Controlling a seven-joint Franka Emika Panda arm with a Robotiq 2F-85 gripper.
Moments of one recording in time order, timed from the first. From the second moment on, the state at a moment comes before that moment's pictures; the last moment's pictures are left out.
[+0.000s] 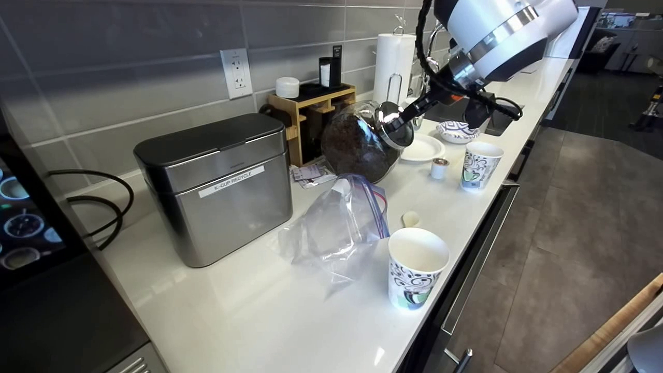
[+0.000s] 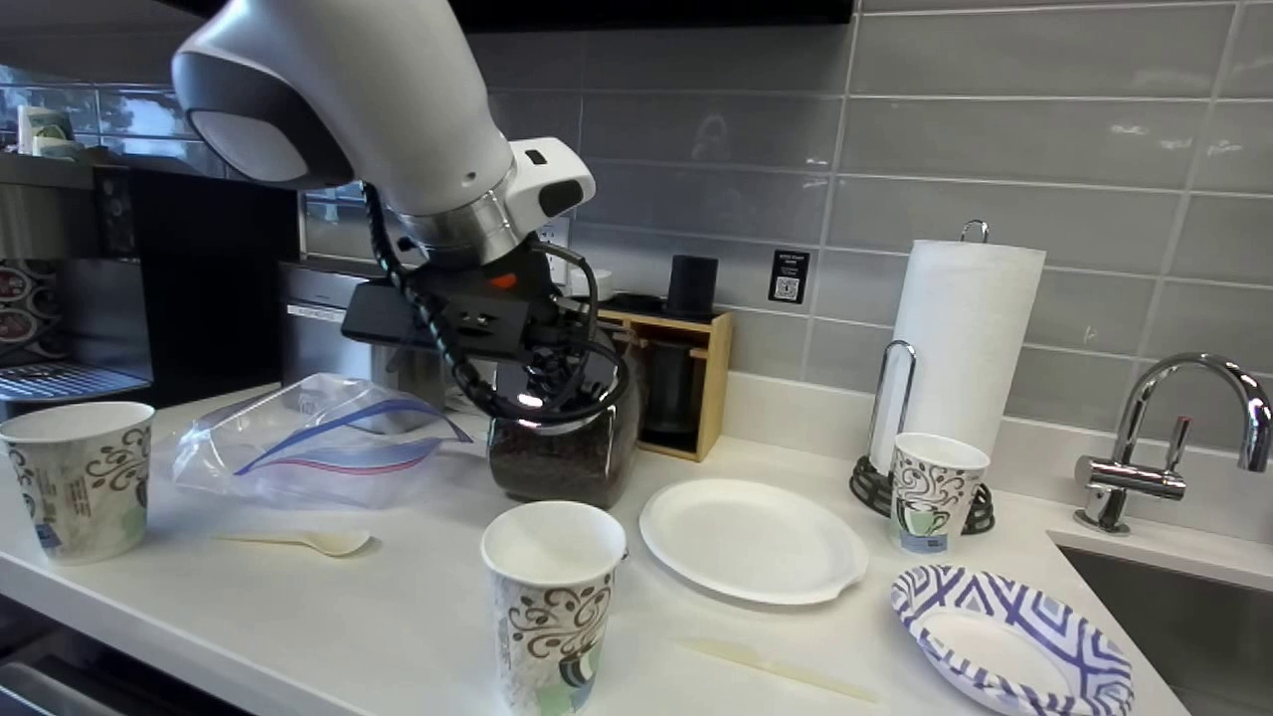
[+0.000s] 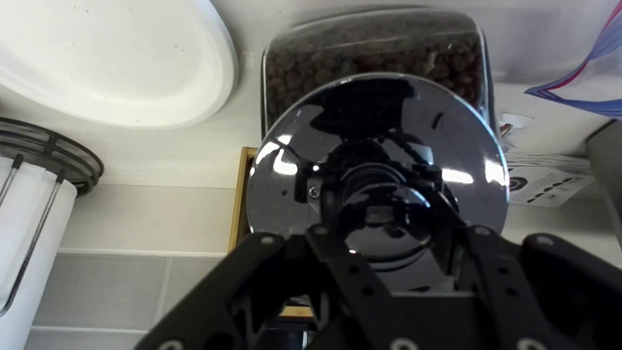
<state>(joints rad) 0.76 -0.04 -0.42 -2.41 1.48 3.13 -1.58</state>
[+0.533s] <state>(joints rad) 0.76 0.01 -0.42 -2.37 1.55 3.13 -1.65</state>
